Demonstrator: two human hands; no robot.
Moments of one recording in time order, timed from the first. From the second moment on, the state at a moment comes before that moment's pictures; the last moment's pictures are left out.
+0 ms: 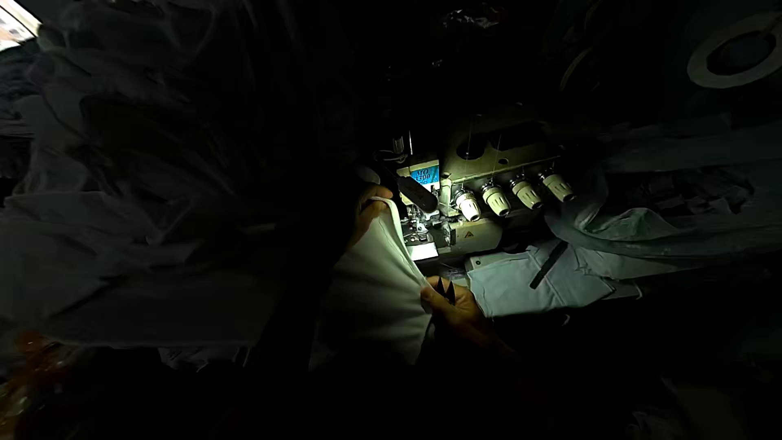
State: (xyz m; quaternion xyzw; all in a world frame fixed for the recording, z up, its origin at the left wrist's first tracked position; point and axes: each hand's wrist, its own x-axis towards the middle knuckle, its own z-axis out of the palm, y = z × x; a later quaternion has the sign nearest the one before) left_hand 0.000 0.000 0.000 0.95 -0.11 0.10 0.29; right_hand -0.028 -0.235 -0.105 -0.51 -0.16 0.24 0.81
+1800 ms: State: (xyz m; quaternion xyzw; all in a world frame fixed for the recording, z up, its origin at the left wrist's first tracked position) left_hand 0.021 -0.034 -0.072 0.92 -0.02 0.23 0.33; right_hand -0.003 -0.254 -0.175 -0.59 -0.22 0.10 0.77
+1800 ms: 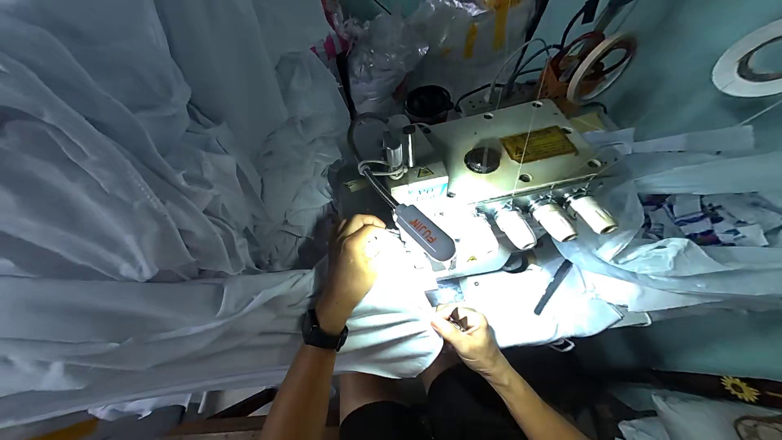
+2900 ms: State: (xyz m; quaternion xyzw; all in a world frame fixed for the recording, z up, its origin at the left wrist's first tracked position) left_hand 0.019 -0.032 -0.073 0.91 -0.02 0.22 0.35; right_hand -0.001 -0.254 -0.167 -0.59 -0.21 0.13 0.77
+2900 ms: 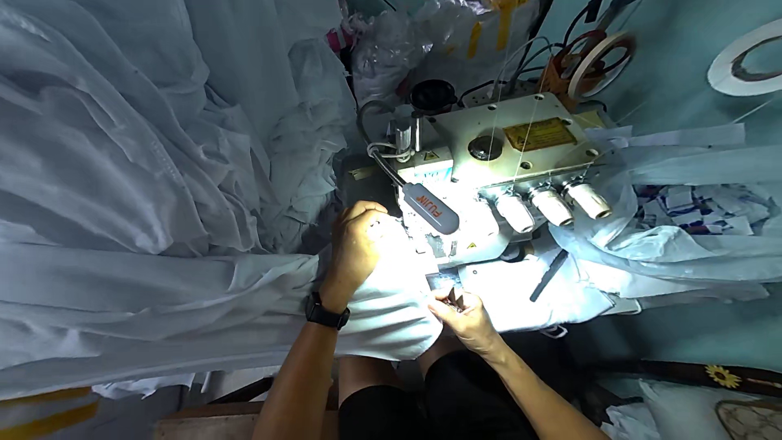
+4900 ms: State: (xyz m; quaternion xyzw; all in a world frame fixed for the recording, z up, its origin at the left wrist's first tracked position) left_hand -0.082 -0.085 -0.027 0.91 -0.12 0.25 0.32; right_hand 0.098 -0.423 -0.026 -0.95 -0.06 -0.13 0.29
